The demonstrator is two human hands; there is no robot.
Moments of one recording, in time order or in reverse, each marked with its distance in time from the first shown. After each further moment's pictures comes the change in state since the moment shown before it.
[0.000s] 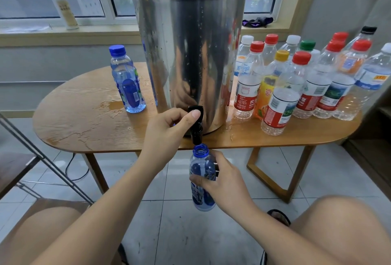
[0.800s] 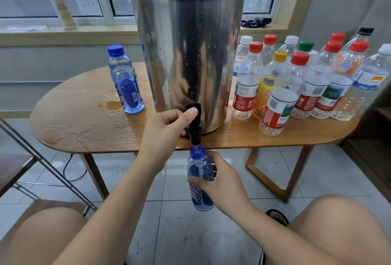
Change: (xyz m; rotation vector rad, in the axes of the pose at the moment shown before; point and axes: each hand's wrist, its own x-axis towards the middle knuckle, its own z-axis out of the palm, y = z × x) left_hand 0.000 0.008 0.000 -0.121 0.015 -0.145; right_hand 0.002 0.000 0.003 0.022 -0.029 0.031
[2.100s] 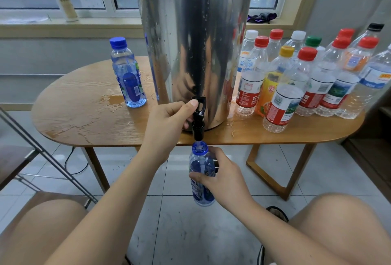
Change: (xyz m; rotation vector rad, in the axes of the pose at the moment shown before) left_hand 0.005 0.003 0.002 0.039 0.013 0.030; right_hand 0.000 -0.003 0.000 -0.039 -0.014 0.021
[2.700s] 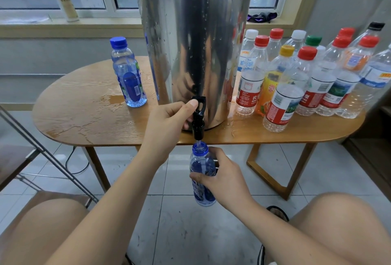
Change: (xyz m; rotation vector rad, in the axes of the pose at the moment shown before) left_hand -0.001 -0.003 -0.001 0.007 0.001 -0.010; right_hand 0.000 0.000 0.000 -0.026 0.010 0.020
